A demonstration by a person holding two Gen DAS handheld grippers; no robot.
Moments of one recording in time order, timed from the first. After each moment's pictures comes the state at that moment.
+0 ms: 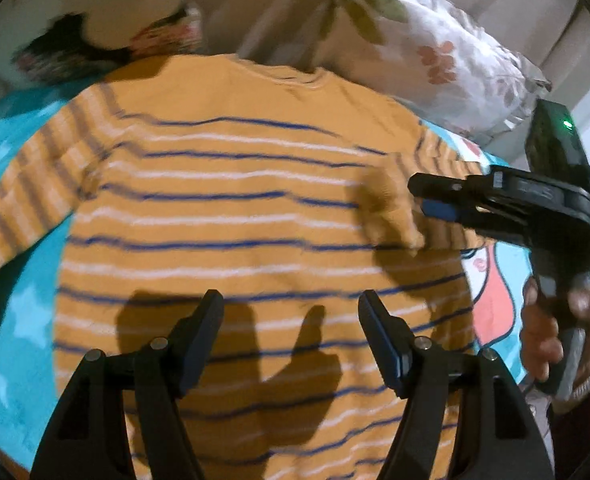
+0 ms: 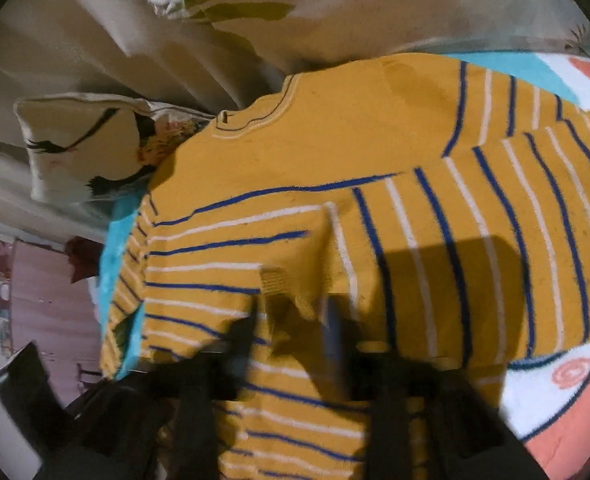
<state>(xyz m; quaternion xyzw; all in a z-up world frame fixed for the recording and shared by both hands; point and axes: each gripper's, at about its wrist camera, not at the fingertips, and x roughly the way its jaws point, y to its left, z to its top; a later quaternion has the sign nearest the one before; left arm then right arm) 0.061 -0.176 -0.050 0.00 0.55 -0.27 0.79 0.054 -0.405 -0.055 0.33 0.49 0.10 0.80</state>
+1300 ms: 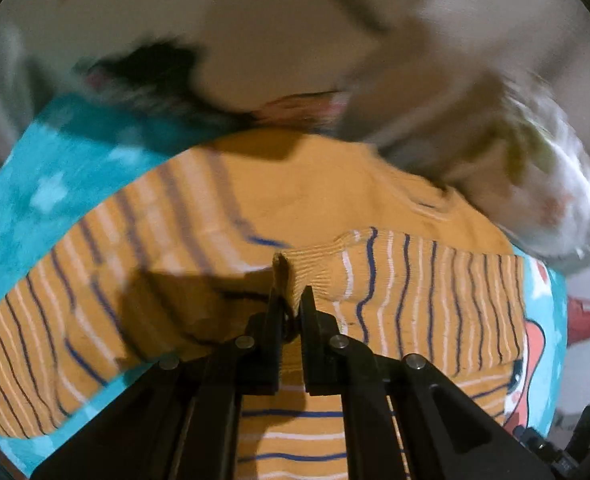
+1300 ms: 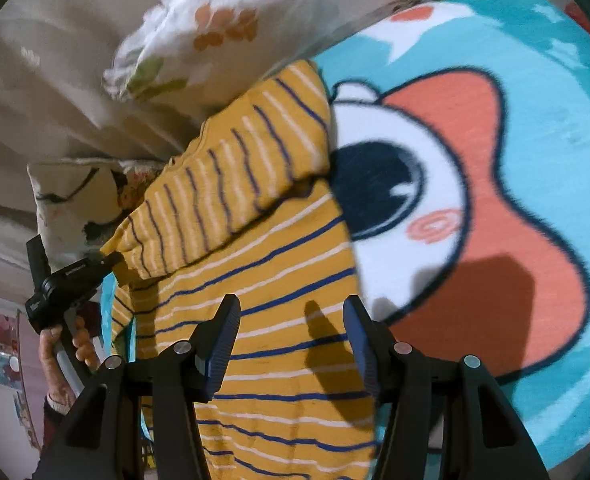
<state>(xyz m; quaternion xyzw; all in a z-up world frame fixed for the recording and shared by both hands) 0.195 -0.118 -0.034 -0.07 0.54 -0.12 0.83 -0.070 -0.458 -0.072 0.41 0.44 0.01 0.80</state>
